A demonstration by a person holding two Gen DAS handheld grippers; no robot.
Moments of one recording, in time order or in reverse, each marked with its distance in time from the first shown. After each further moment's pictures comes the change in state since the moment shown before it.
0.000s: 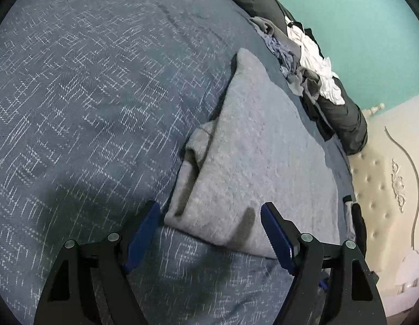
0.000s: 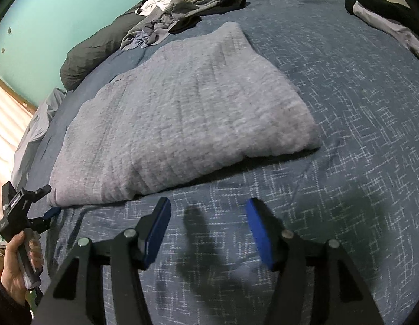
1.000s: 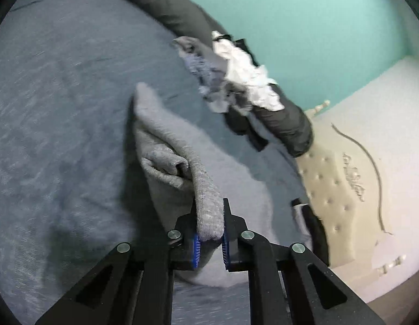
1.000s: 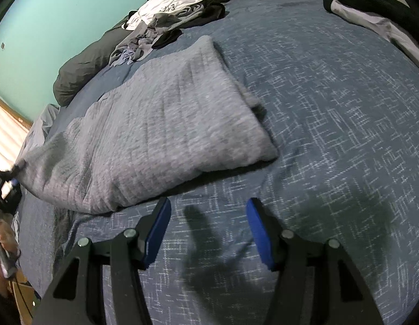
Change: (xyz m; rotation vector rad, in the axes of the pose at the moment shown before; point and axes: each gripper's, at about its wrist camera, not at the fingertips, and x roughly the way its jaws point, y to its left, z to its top) left arm -0.029 -0.118 0.025 0.155 -0.087 -0.286; right arm -0.021 -0.034 -0.003 0.064 -0.046 -0.009
